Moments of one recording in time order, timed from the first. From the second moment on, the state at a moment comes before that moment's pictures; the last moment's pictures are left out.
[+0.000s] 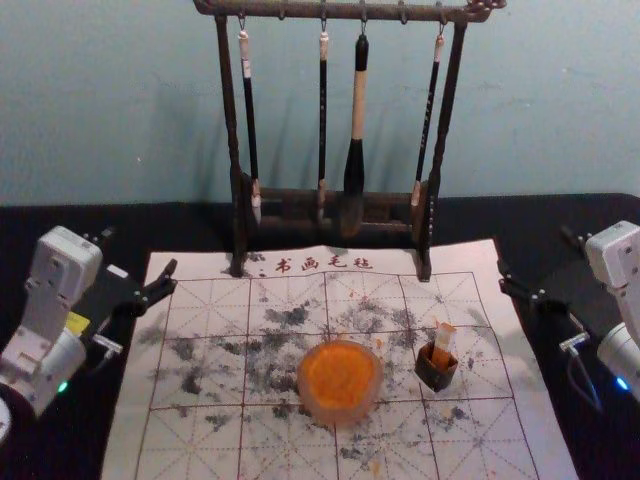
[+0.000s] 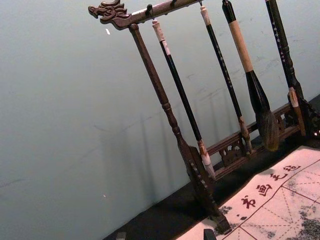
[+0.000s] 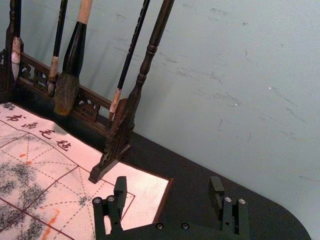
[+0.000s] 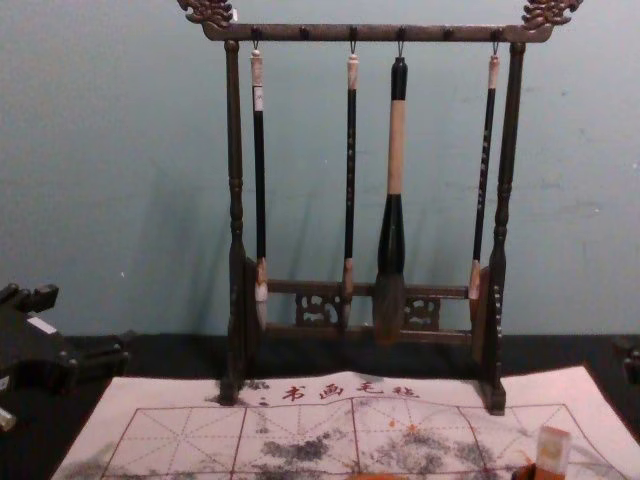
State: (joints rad) left arm -0.20 0.60 0.45 -1.41 -0.25 -0.12 0.03; right arm 0.20 0.60 -0.45 -1.41 0.25 -0.12 -0.03
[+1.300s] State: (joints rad) left arm -0.20 0.60 0.45 -1.41 -0.25 -0.12 0.03; right arm 0.17 0.61 -0.41 -1.46 0.33 -0.12 0.08
